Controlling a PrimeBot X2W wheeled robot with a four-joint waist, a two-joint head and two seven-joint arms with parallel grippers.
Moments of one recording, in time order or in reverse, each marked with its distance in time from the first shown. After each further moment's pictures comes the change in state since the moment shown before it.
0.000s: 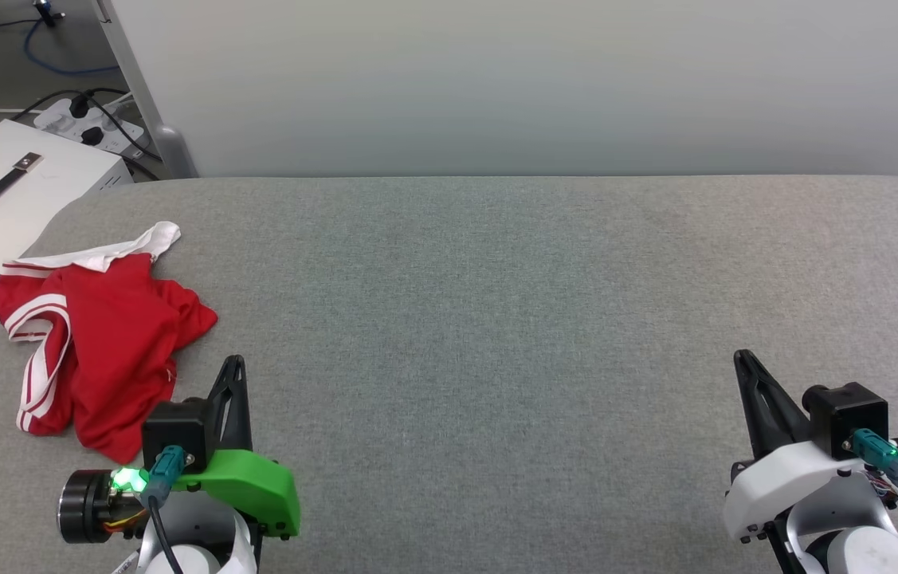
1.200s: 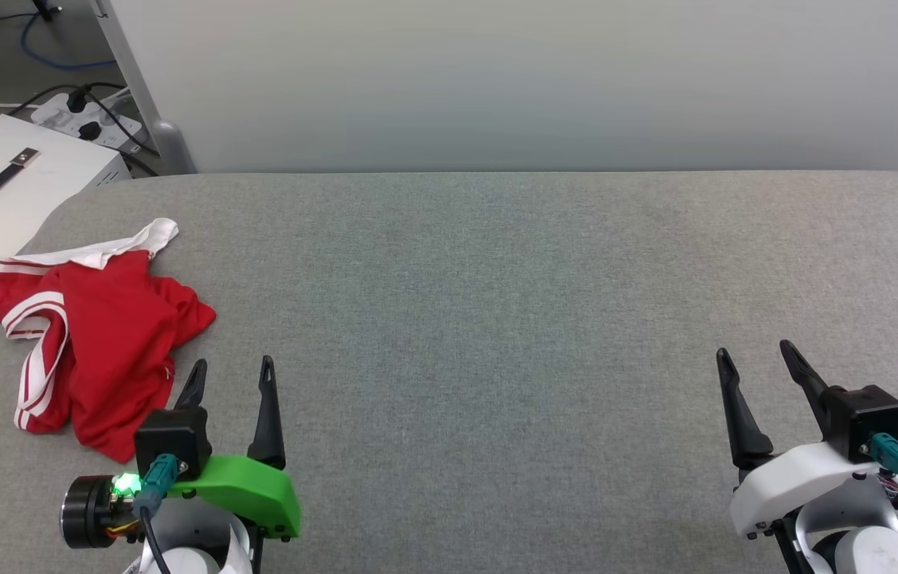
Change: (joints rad) left arm 0.000 0.000 0.000 0.027 -0.044 0.000 -0.047; right arm -0.001 0.000 -0.018 0.007 0.028 0.000 -0.046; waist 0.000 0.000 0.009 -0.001
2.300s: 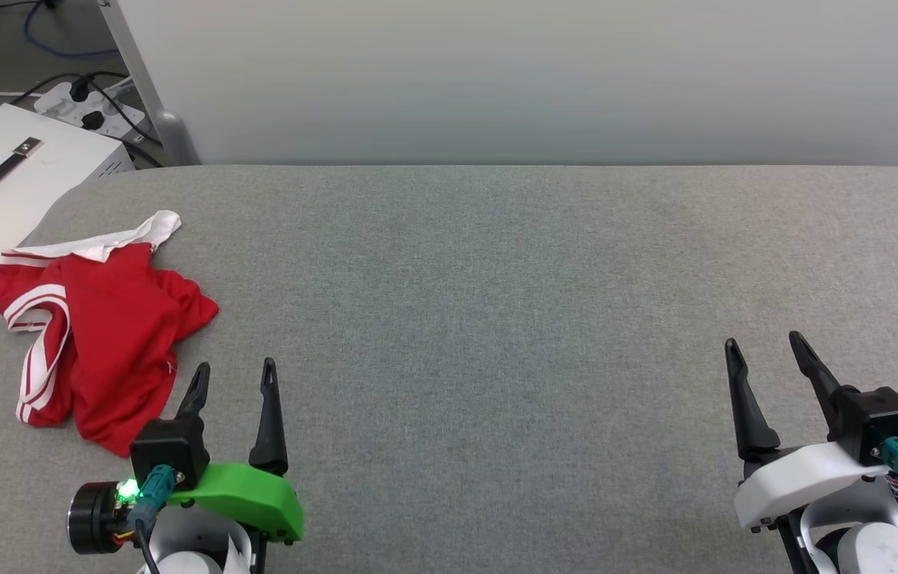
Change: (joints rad) left arm 0.000 0.000 -0.006 0.034 -0.044 -0.004 -0.069; right arm -0.012 0.000 -0.012 0.020 0.008 0.000 -0.070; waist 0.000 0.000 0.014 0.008
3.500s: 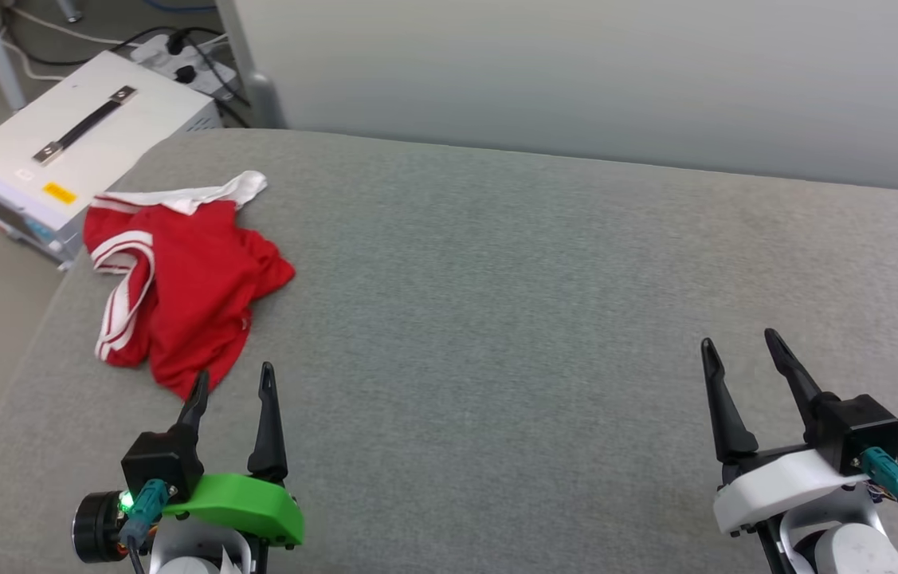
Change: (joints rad) left arm 0.000 0.000 -0.002 0.045 -0.056 -0.013 -0.074; right arm -0.005 0.000 0.051 0.025 0.012 0.000 -0.073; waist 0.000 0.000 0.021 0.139
